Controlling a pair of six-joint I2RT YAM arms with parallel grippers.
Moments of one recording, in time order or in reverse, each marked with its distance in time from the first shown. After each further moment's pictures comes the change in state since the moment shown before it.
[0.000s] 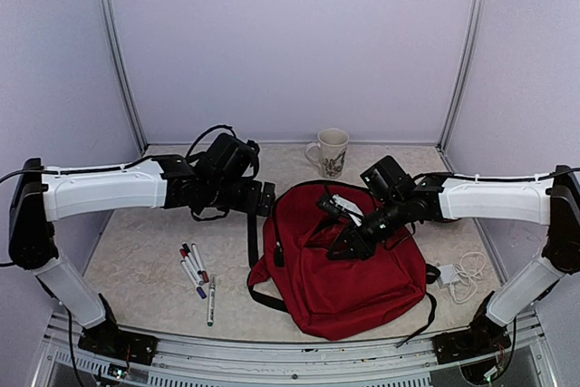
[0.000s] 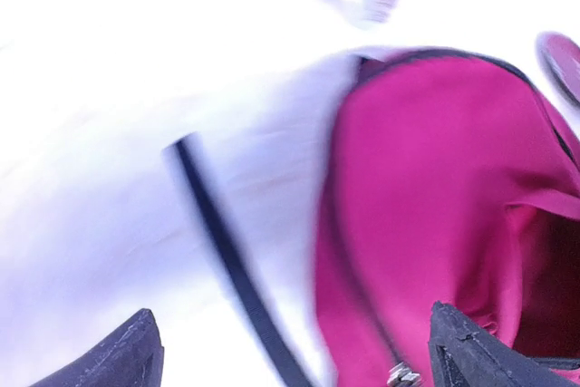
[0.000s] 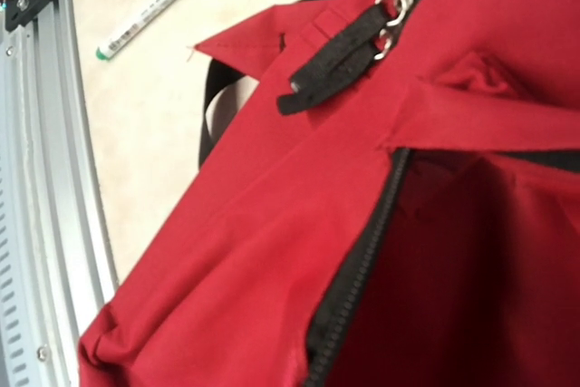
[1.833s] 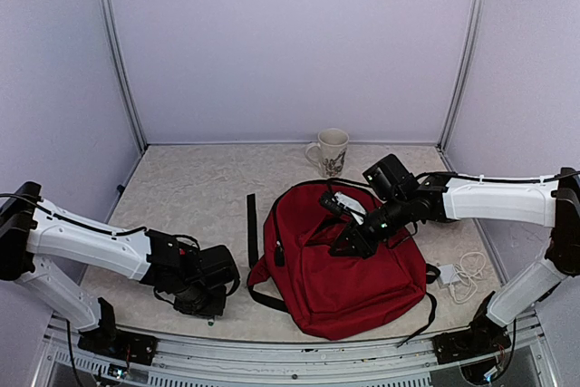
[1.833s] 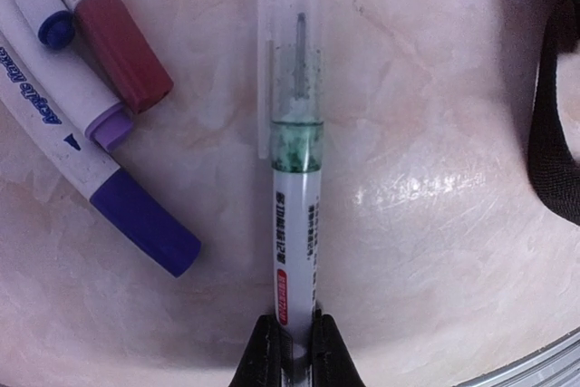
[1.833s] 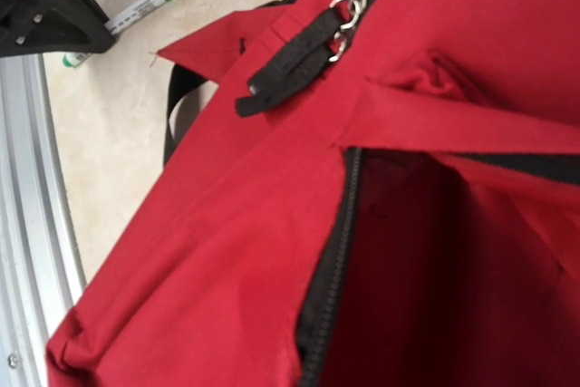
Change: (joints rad) left arm -0.286 -0.177 -0.516 -0.282 0.188 -0.678; right arm 0.001 -0.028 -0.004 -0.006 0.072 0.001
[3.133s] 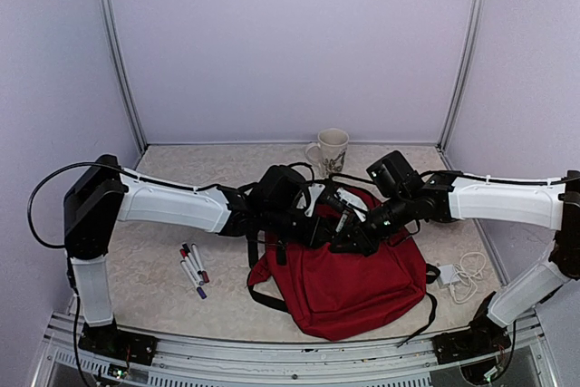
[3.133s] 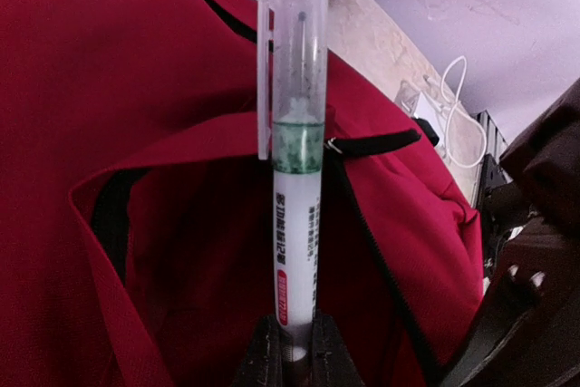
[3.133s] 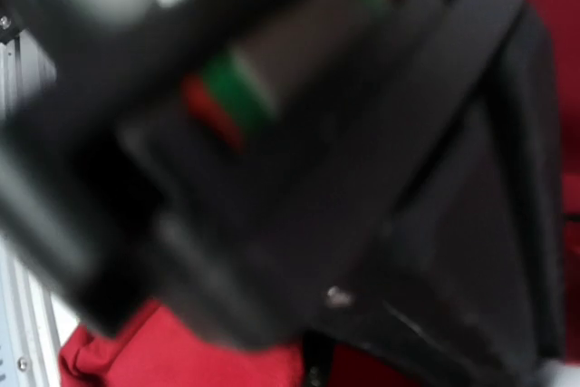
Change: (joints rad) left arm 0.166 0.496 0.594 0.697 0.420 0.632; right arm 0.000 -0.035 0.000 0.011 -0.010 -0.008
